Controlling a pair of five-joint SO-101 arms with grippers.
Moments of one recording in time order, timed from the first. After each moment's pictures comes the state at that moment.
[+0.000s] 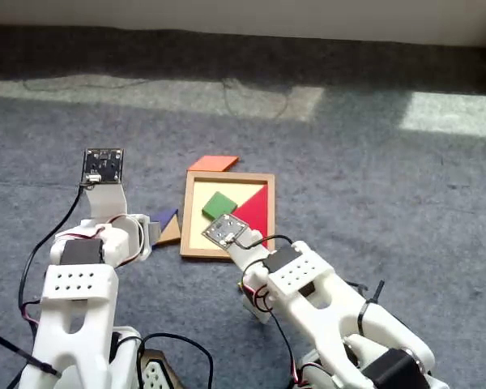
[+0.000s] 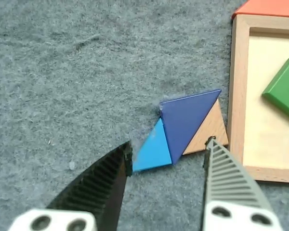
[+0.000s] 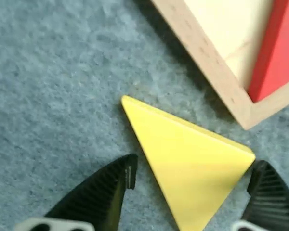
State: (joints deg) left arm -9.5 -48.3 66.4 51.0 5.5; right arm -41.0 -22.2 62.4 51.5 17.9
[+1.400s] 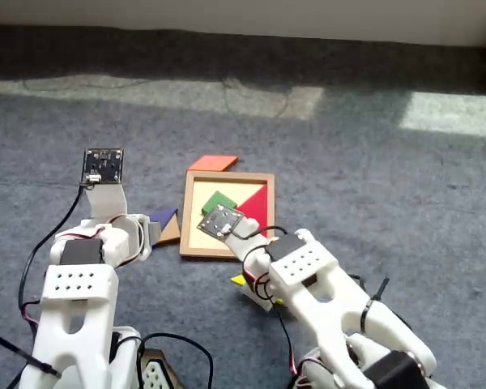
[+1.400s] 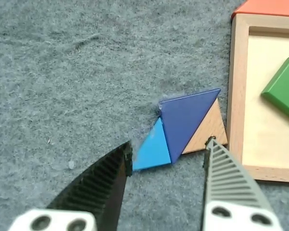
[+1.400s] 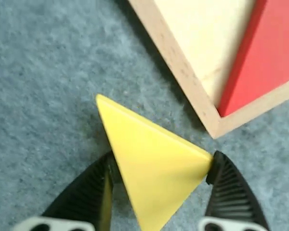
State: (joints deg) left arm -9.5 -48.5 66.4 51.0 5.5; right arm -38.7 -26.7 56.9 57.5 26.4
